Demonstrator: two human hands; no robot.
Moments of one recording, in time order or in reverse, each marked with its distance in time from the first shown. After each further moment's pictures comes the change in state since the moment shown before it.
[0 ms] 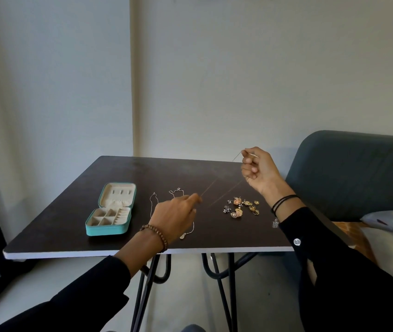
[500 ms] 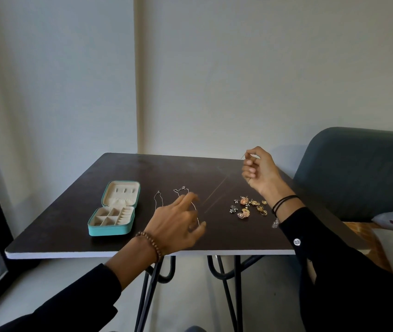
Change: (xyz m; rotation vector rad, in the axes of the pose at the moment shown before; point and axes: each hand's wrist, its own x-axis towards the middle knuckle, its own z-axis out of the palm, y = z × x) left_hand -0.015 -0.019 0.013 0.117 0.032 0.153; right_hand 0.023 0.017 0.002 0.000 0.033 0.027
